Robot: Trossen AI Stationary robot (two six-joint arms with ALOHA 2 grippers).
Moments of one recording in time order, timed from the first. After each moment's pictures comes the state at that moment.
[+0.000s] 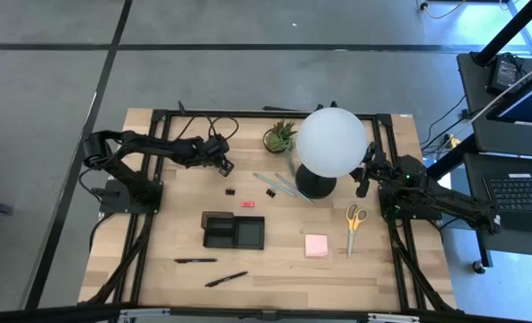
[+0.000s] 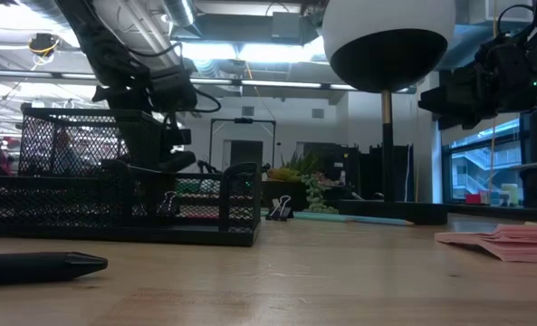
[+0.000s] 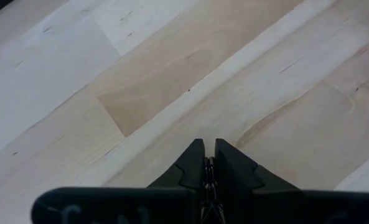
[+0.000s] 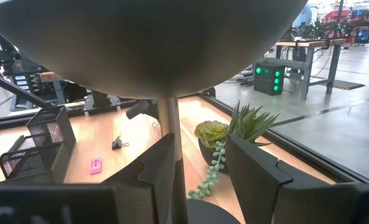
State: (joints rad) left arm 0.44 1.51 0.61 -0.16 -0.32 -0.40; right arm -0.37 0.00 0.01 0.02 -0.03 0.07
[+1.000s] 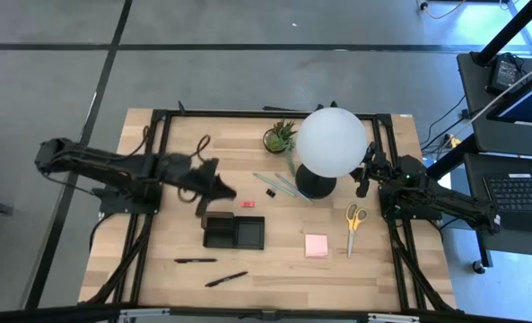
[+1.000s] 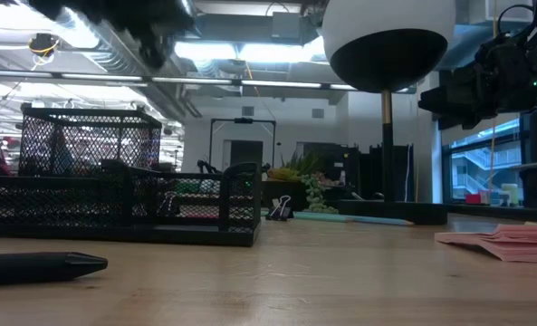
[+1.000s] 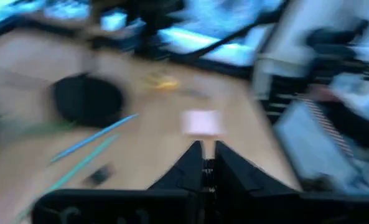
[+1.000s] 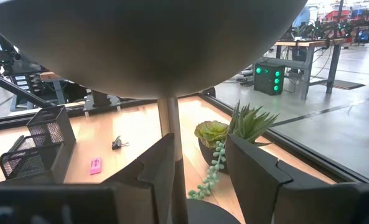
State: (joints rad) left arm -0.11 0.94 0.61 0.06 0.07 -0.25; right arm -0.37 0.00 0.01 0.02 -0.03 0.07
